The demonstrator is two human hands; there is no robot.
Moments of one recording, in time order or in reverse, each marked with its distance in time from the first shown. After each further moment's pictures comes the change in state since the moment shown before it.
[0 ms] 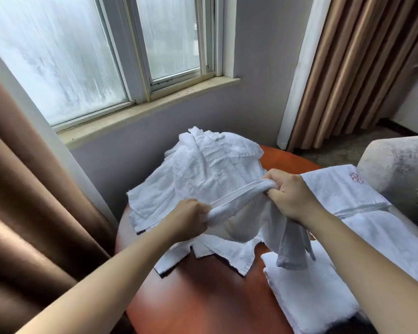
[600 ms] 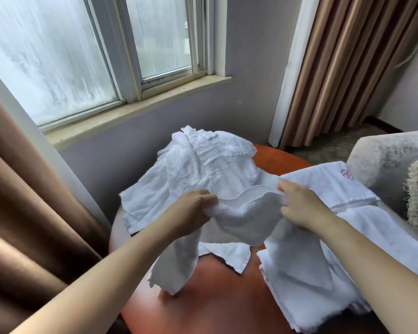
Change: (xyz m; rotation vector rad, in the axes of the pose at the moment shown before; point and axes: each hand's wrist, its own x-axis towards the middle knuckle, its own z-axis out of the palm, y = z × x) left_hand 0.007 0.015 -0.014 -0.048 0.128 0.178; right_hand -0.012 0.032 -0.009 -0.379 -0.226 0.262
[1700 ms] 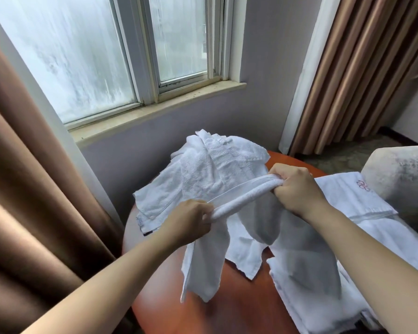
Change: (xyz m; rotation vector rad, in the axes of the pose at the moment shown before) left_hand -0.030 -0.017 -0.010 0.020 -0.022 -0.205; right_hand 0.014 -0.060 -0.015 0.188 0.332 -0.236
